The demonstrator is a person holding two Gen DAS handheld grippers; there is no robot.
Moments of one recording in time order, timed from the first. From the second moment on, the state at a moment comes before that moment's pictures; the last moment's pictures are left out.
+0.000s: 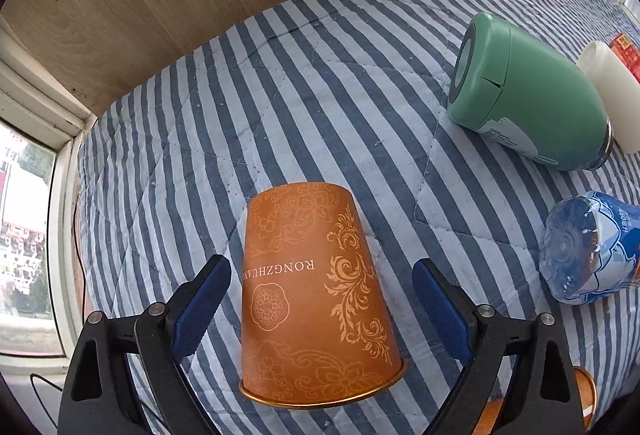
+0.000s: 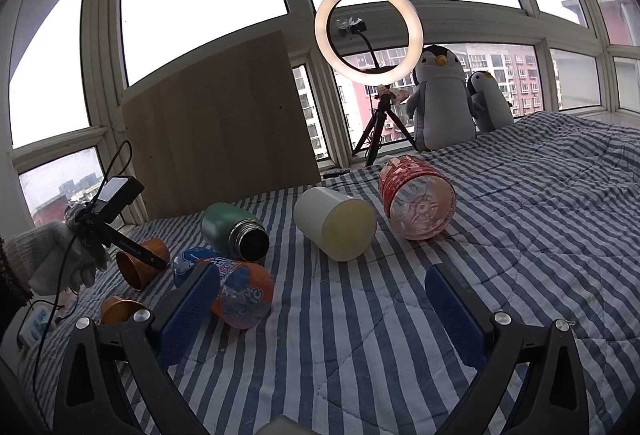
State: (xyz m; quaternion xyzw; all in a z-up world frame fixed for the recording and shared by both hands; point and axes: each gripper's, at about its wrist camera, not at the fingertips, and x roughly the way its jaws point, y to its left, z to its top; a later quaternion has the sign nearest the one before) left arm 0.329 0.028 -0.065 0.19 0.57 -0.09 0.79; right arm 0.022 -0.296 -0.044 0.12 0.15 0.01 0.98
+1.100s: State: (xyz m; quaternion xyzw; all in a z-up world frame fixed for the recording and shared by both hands) left arm 0.164 -0.125 0.047 0.23 0.47 -0.25 0.82; right arm 0.012 -0.315 -0.034 0.07 0.19 -0.05 0.98
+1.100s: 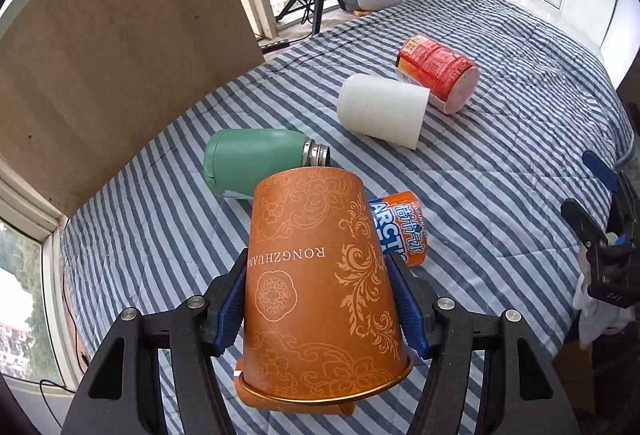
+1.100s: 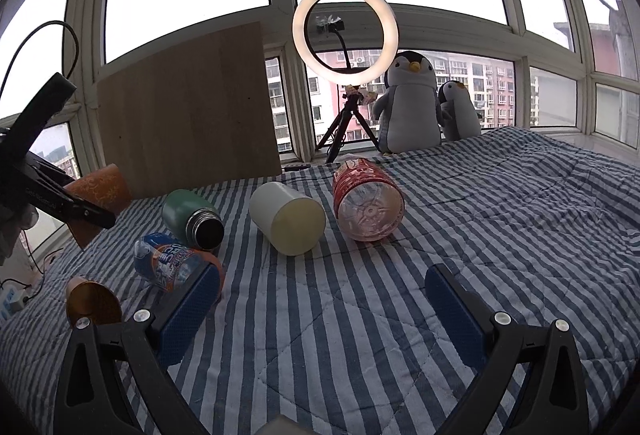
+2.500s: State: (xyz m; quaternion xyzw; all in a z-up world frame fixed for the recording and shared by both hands) left arm 0.063 -0.150 -0.010 0.14 0.45 -0.36 0.81; right arm 0.030 -0.379 -0.064 0.26 0.39 0.02 0.88
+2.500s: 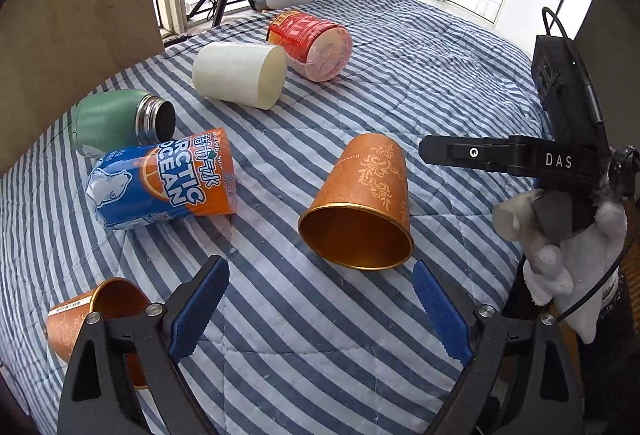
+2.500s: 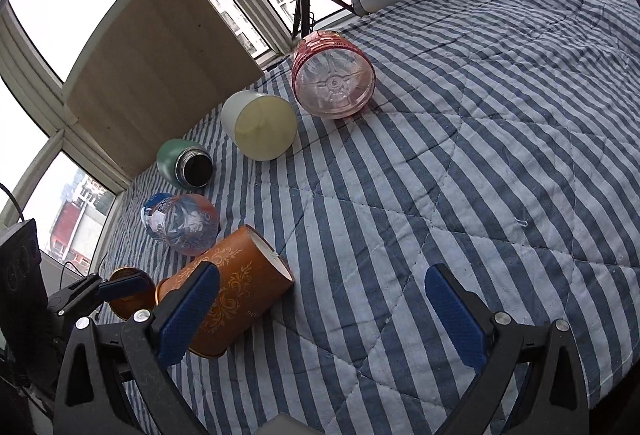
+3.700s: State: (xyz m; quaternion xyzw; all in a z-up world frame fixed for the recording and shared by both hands) left arm 0.019 -0.093 -0.044 0.20 0.41 -0.31 0.83; right arm 0.085 -0.344 -0.089 0.40 0.47 0.03 0.79
